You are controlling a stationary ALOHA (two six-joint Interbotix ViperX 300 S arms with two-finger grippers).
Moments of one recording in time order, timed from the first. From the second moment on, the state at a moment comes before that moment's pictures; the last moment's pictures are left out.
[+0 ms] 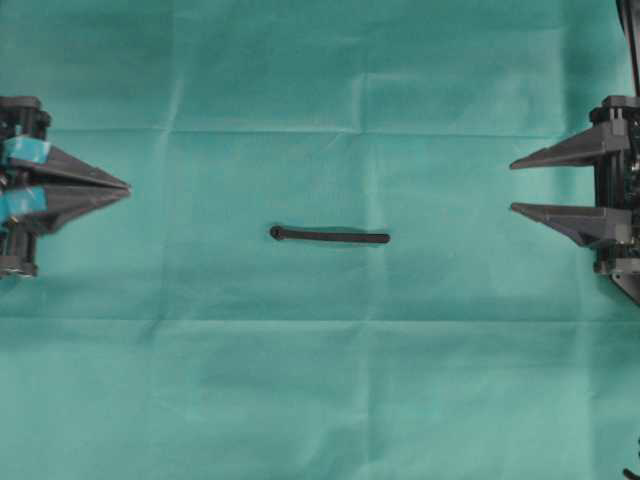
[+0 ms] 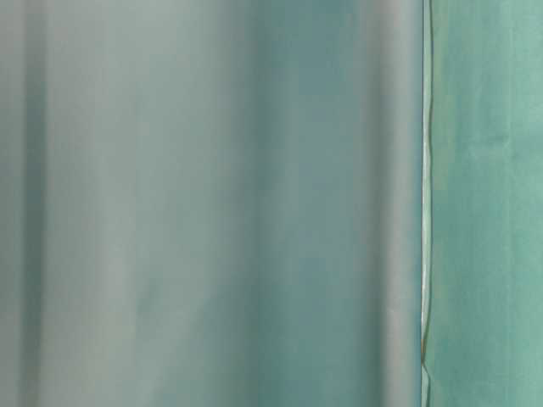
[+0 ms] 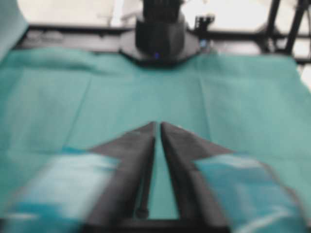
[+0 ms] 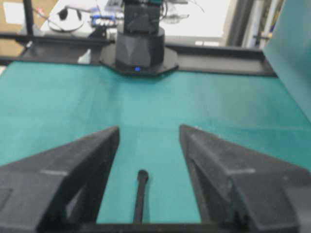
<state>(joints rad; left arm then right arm) -0.01 -0.85 1.25 -0.02 -0.43 0.00 -0.03 -0.96 1.27 0.00 -0.34 0.09</state>
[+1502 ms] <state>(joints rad) 0.04 -0.11 0.77 -0.02 -0.55 0.05 -0.03 -0.93 1.32 0.00 -0.41 0.09</state>
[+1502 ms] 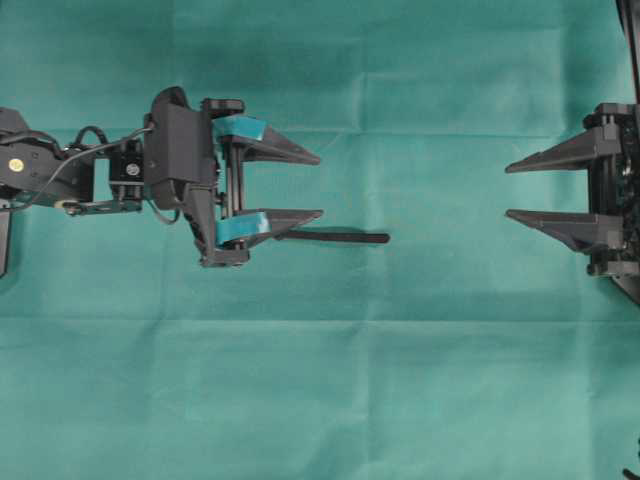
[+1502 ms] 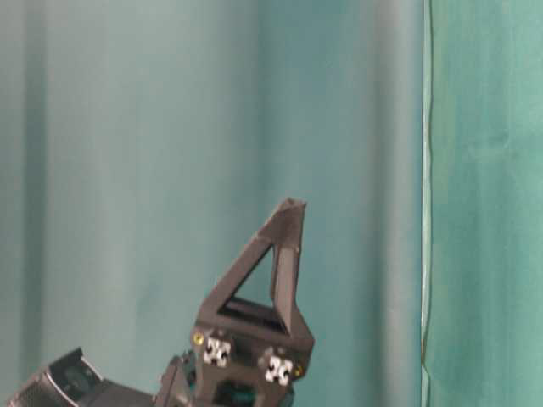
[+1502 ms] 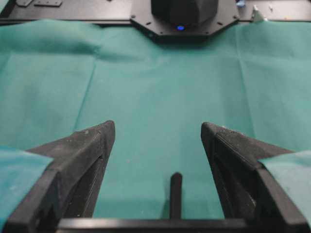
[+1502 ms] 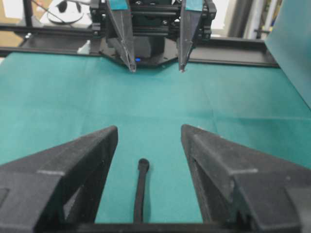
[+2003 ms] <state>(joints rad) 0.04 -0.08 0.68 -0.02 -0.24 0.05 -0.03 -0.93 1.32 0.00 -0.42 0.09</state>
